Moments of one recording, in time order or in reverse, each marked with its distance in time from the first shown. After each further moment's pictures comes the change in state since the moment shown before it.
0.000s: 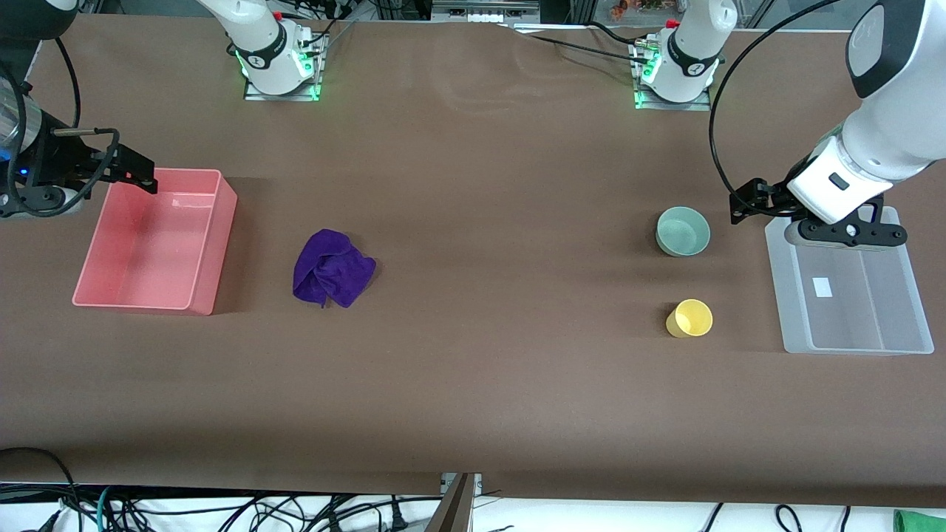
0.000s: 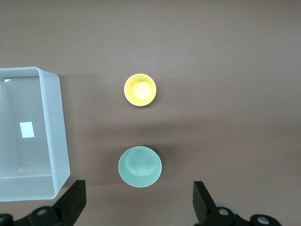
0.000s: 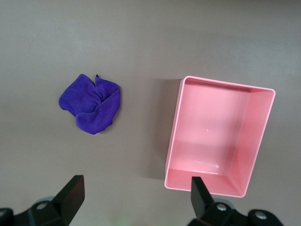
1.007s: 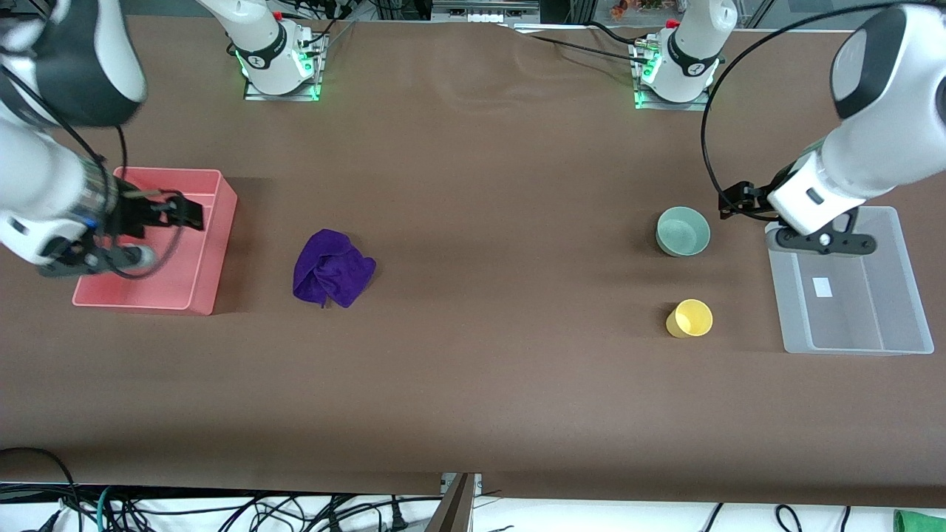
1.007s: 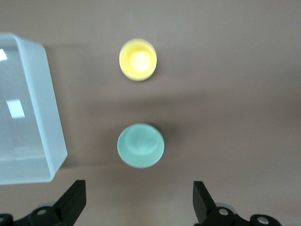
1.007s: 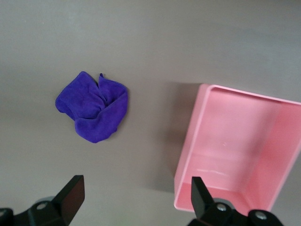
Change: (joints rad) left arm 0.018 0.060 -0.009 -0.039 0.000 -0.084 0.050; right arm 0.062 0.194 0.009 -0.003 0.000 0.096 0.000
